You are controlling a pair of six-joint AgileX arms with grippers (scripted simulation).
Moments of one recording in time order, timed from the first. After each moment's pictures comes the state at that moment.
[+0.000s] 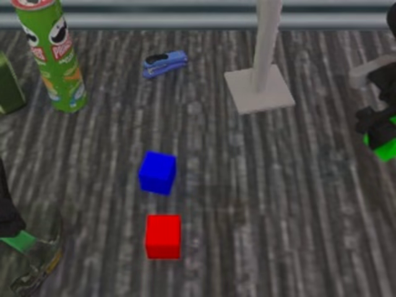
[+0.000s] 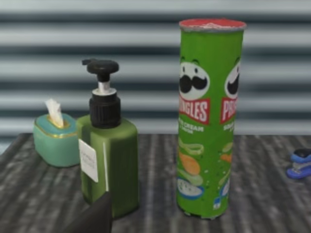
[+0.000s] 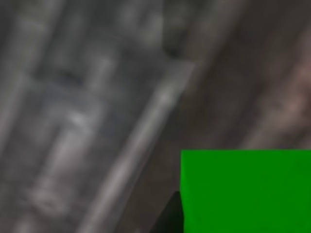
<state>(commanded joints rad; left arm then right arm) 0.00 0.00 0.00 0.00 0.00 0.00 0.08 2.09 1.58 -1.04 -0.01 -0.40</state>
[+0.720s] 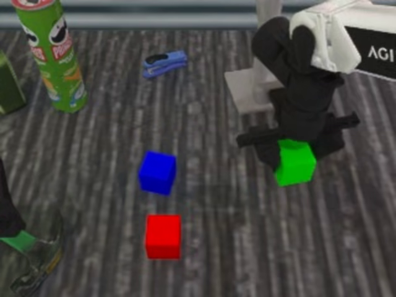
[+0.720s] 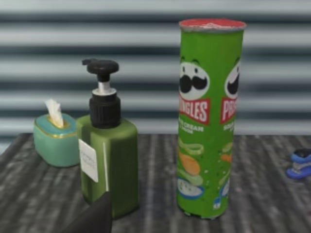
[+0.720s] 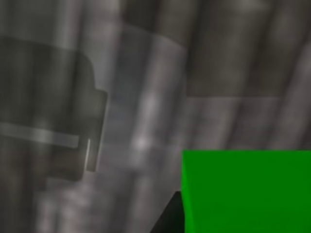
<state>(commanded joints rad) 0.00 0.00 0.00 0.00 0.00 0.00 0.51 2.11 1.63 -1.11 0.01 0.31</state>
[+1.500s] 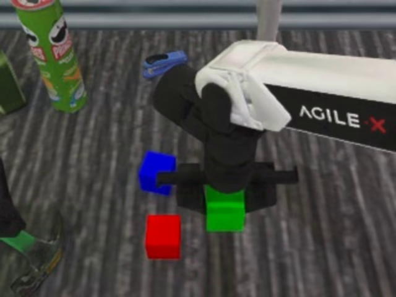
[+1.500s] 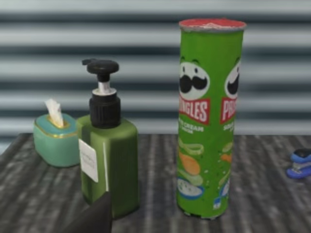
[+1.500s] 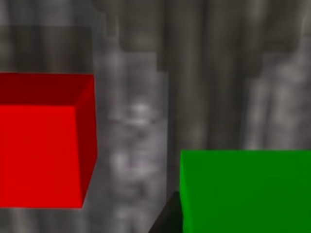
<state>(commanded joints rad) 0.00 0.00 0.00 0.00 0.00 0.00 0.84 2.07 1.63 -1.13 0.02 0.85</state>
